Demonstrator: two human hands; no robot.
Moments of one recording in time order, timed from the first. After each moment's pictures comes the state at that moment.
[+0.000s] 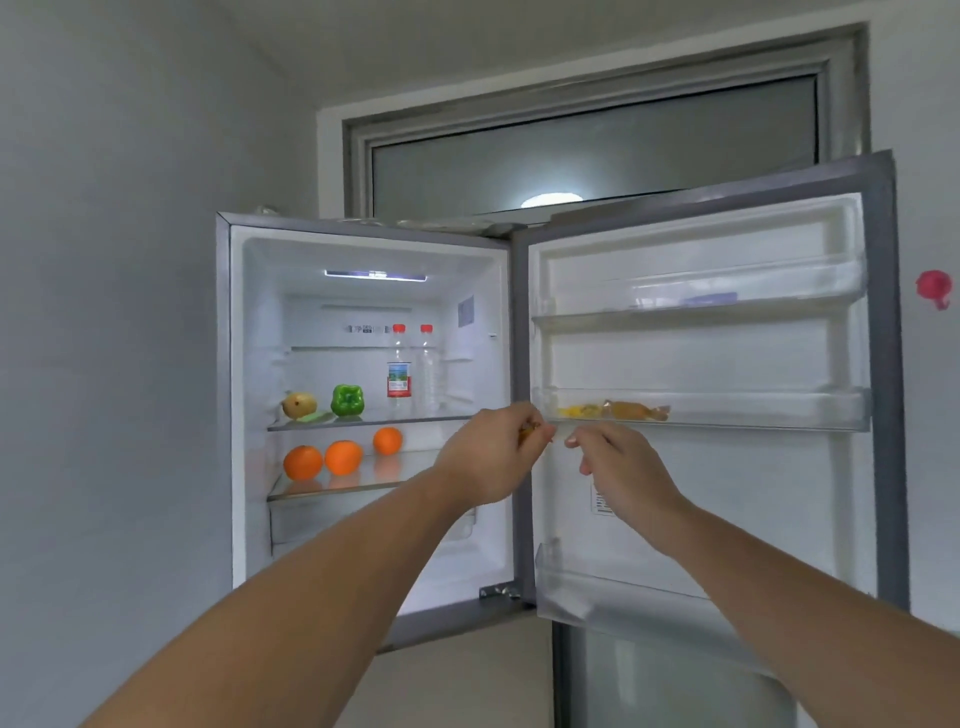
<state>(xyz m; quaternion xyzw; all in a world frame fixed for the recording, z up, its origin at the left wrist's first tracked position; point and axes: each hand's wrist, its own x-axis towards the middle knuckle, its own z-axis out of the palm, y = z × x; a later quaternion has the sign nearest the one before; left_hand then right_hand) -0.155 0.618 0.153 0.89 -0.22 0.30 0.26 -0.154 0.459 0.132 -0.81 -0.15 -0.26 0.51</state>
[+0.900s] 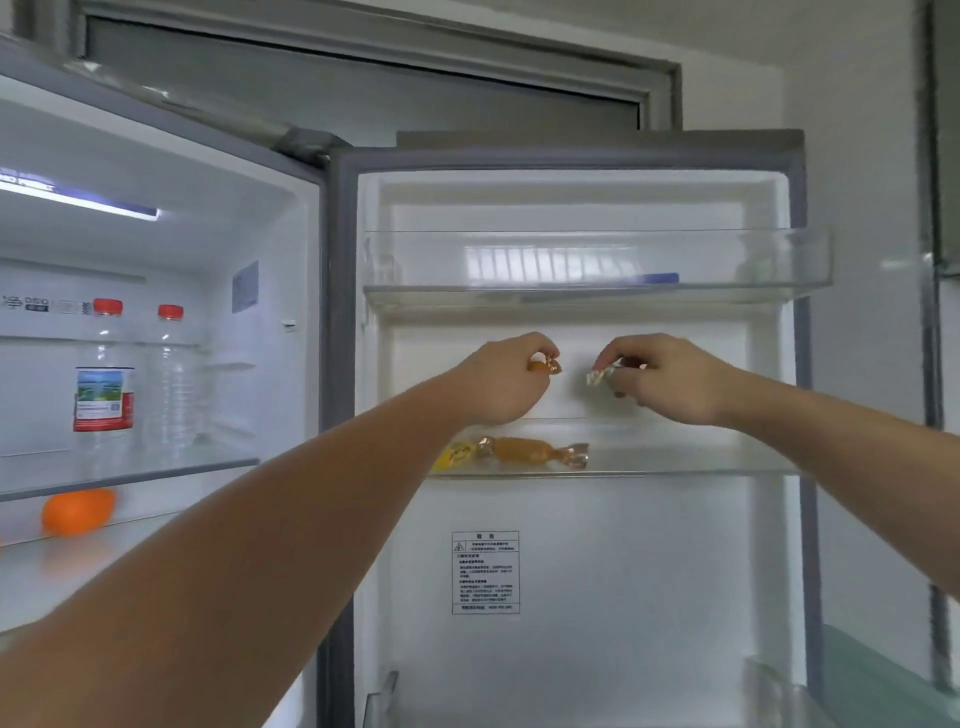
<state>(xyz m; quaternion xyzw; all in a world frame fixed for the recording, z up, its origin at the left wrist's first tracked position) 0.102 0.484 0.229 0.83 -0.42 0.19 0.31 0.017 0.307 0.229 -0.92 -0.03 -0.31 0.23</state>
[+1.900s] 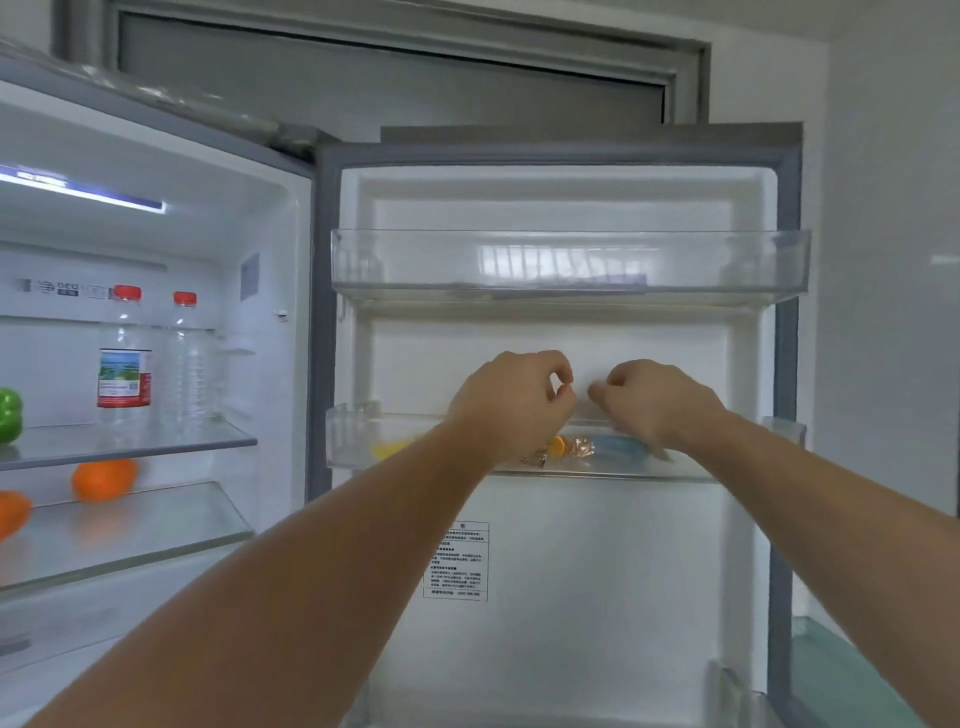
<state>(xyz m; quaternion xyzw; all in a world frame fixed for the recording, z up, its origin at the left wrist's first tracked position) 0.068 0.439 0.200 0.83 -0.35 0.30 0.31 0.031 0.281 0.213 -0.93 0.10 -0.31 0.13</state>
